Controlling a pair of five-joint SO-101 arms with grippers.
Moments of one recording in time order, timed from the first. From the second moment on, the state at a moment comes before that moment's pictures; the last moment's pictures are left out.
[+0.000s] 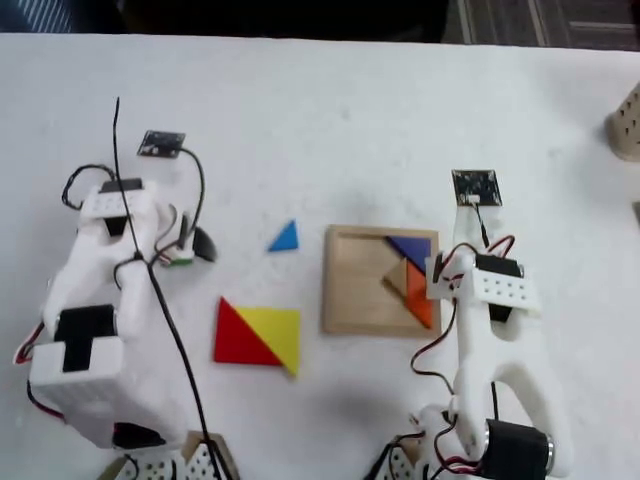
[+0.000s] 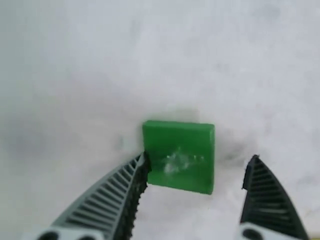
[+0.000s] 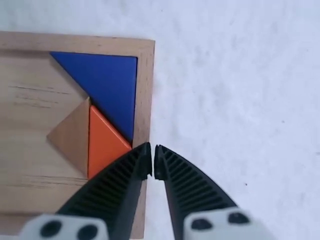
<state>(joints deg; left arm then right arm) -12.8 13.8 22.2 58.3 -10.5 6.9 -21.4 54.0 44.0 13.5</state>
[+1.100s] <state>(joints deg) -13.1 23.8 8.9 67.6 -17.1 7.4 -21.4 54.0 44.0 13.5</state>
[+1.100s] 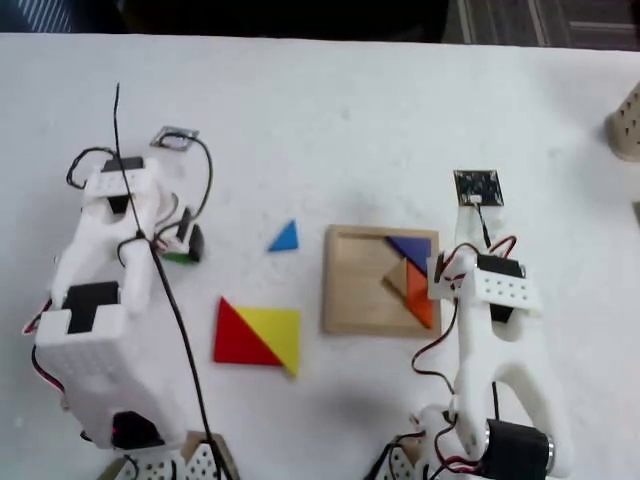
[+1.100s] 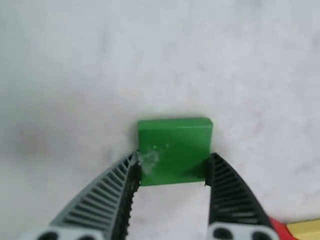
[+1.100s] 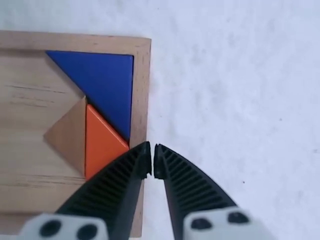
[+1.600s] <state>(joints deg) -10.1 7.1 22.4 67.2 -17.1 7.4 -21.4 54.0 44.0 13.5</state>
